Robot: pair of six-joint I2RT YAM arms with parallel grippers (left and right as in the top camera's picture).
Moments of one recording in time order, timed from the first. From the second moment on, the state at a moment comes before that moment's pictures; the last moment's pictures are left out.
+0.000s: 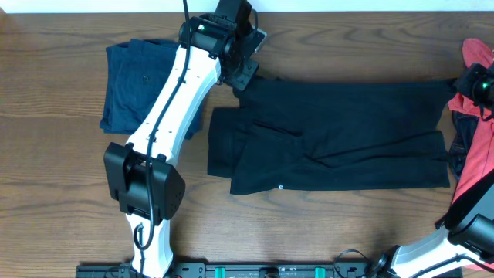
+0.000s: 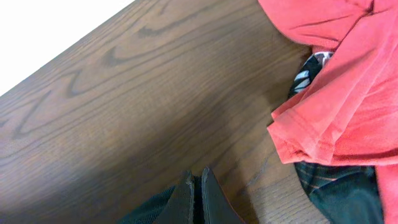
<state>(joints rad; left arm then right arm) -0.39 2.06 2.05 -1.22 0.07 0.17 -0.54 1.83 1.44 -0.48 -0.33 0.15</state>
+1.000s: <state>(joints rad) -0.44 2.06 1.83 -1.48 0.27 0.04 -0.64 1.83 1.44 -0.71 -0.37 0.14</state>
